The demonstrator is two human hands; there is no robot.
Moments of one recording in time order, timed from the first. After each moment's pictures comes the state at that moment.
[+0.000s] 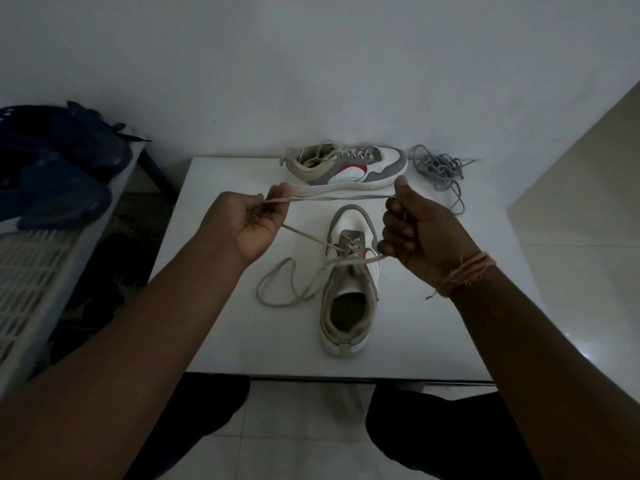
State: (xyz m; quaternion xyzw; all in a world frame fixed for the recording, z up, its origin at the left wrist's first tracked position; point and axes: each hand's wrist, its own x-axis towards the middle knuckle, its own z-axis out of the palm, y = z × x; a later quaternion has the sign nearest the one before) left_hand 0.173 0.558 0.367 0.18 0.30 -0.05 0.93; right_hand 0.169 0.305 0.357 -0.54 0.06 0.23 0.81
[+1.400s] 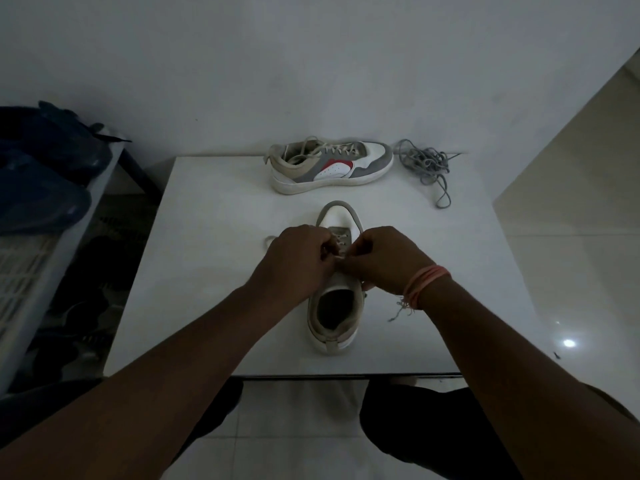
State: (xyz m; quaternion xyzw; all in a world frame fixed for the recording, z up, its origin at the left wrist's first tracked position) left_hand 0.135 0.486 0.330 0.96 -0.08 -0.05 0.25; right_hand 0.152 0.316 0.331 -0.89 -0.03 0.23 0.39
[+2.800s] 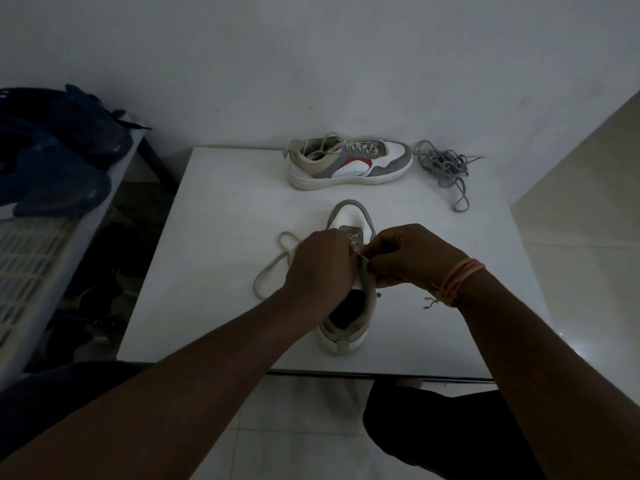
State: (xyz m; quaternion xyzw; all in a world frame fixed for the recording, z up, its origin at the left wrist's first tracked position) left_hand 0.129 0.470 0.309 0.98 -0.01 0.01 0.21; right_hand 0.159 0.305 0.338 -0.80 0.01 0.33 0.51
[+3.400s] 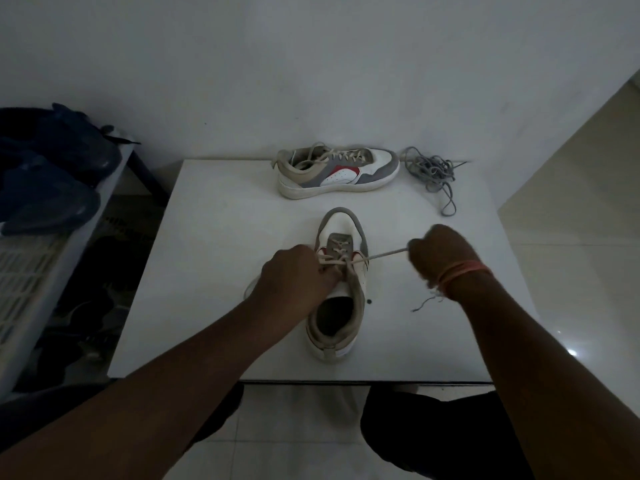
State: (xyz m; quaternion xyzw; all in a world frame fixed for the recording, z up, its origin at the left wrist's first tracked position) left_hand 0.121 0.490 0.331 0.97 0.06 -0.12 0.20; right_hand 0.176 0.269 0.324 -0.95 0.14 0.14 0.23
